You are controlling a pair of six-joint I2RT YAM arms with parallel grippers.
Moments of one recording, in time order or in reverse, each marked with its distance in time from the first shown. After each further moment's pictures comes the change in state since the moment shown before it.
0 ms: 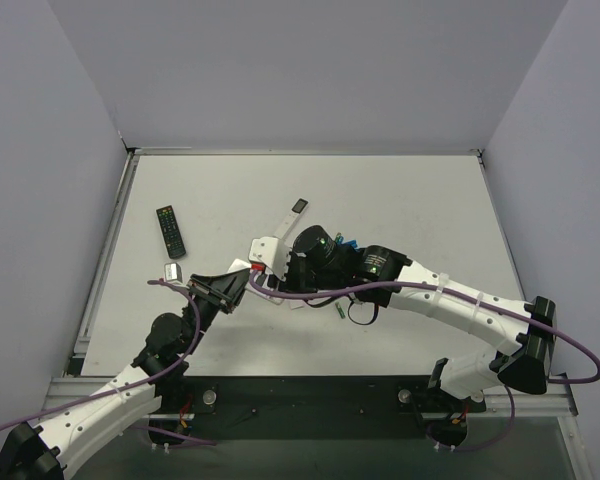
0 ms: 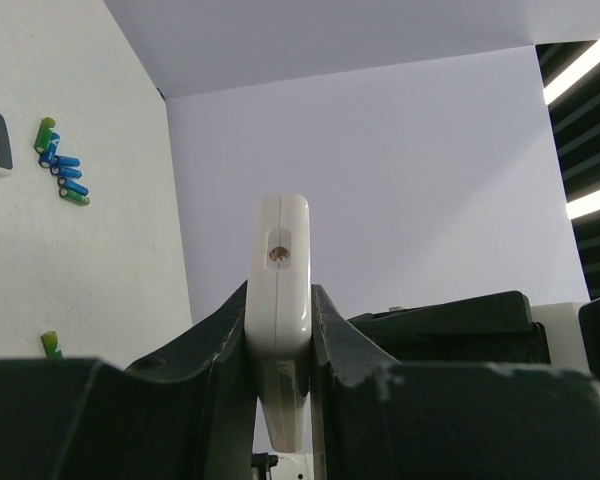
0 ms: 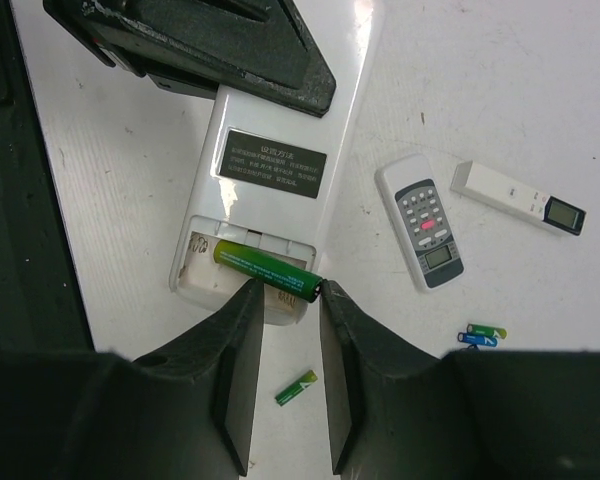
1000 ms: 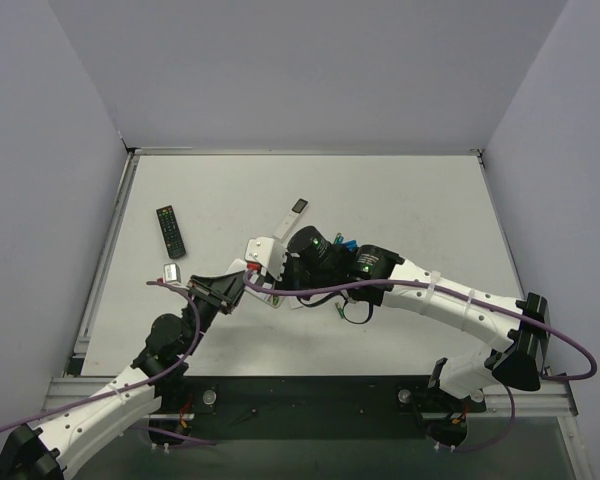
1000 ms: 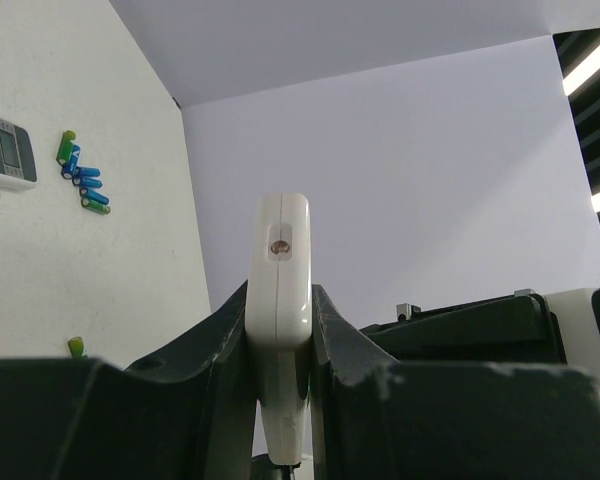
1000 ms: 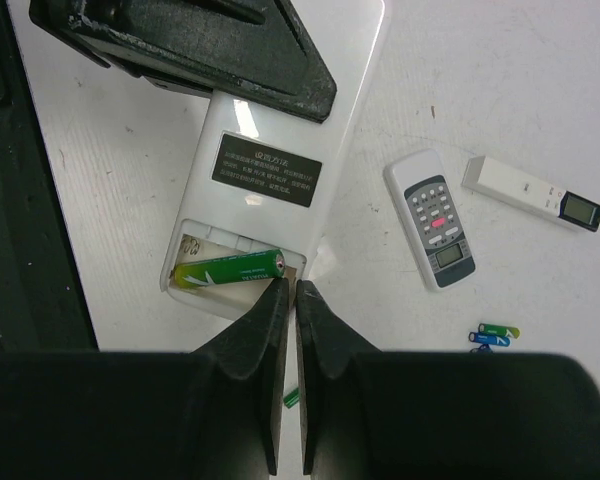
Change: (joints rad) left arm 0.000 -0.012 -0.006 -0.009 -0.005 0.062; right arm 0.006 0.036 0.011 -0.011 -0.003 0.022
